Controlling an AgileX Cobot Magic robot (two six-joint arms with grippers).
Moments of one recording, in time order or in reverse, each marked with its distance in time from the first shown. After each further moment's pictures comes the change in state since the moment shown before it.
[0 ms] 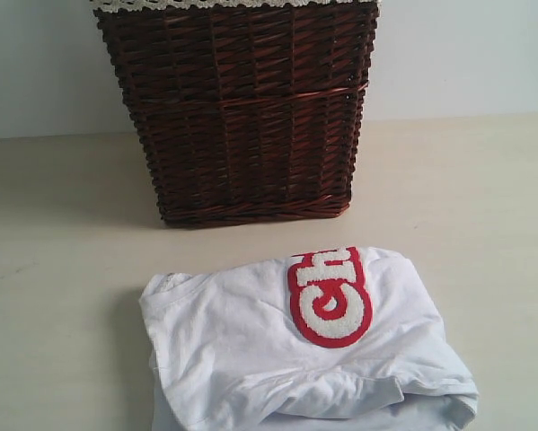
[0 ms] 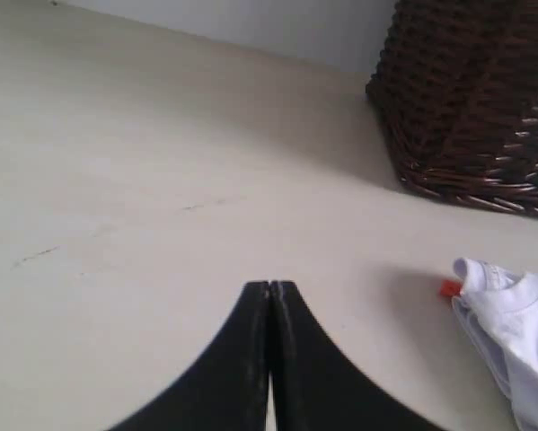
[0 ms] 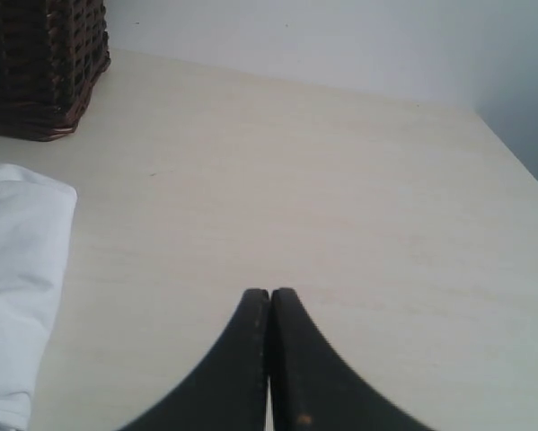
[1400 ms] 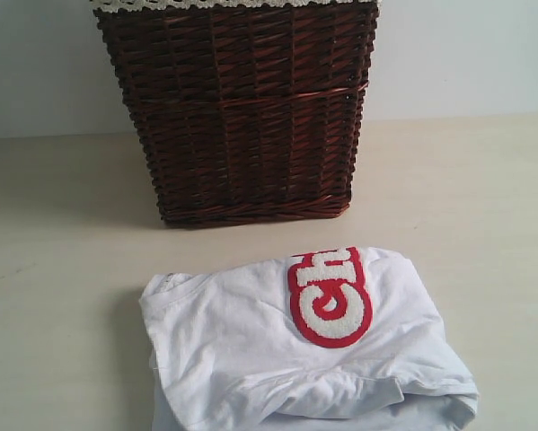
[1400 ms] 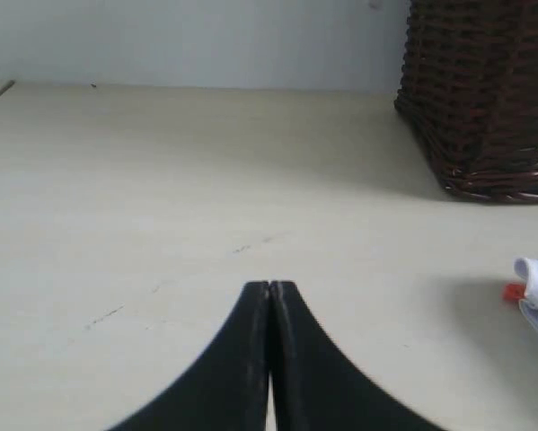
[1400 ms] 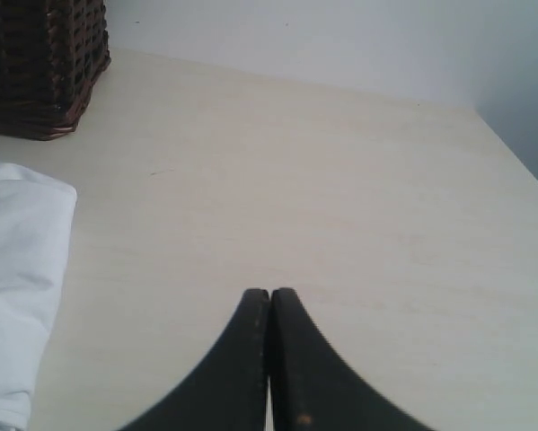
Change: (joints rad) left arm 0.069 -0.067 0.000 -0.014 0.000 0.232; right arm 0.000 0.000 0.000 0.000 0.000 0.000
